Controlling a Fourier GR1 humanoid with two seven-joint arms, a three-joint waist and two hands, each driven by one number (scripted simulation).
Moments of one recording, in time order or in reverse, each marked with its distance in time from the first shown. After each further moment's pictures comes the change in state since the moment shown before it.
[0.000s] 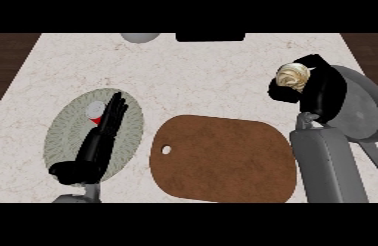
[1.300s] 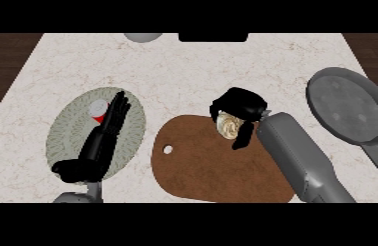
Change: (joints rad) left arm -0.014 0.005 -0.014 0.011 0.011 -0.001 -0.004; right arm -0.225 -0.085 0.417 0.598 -0.120 0.535 -1.236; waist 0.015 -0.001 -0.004
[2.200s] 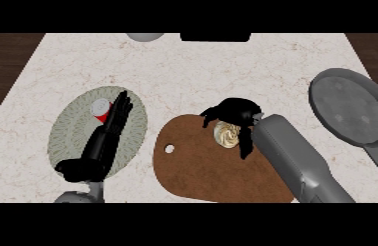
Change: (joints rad) left arm -0.009 0.017 -0.035 0.000 0.017 0.030 0.009; right arm -0.018 -0.007 0.127 0.015 -0.082 0.254 0.134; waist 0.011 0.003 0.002
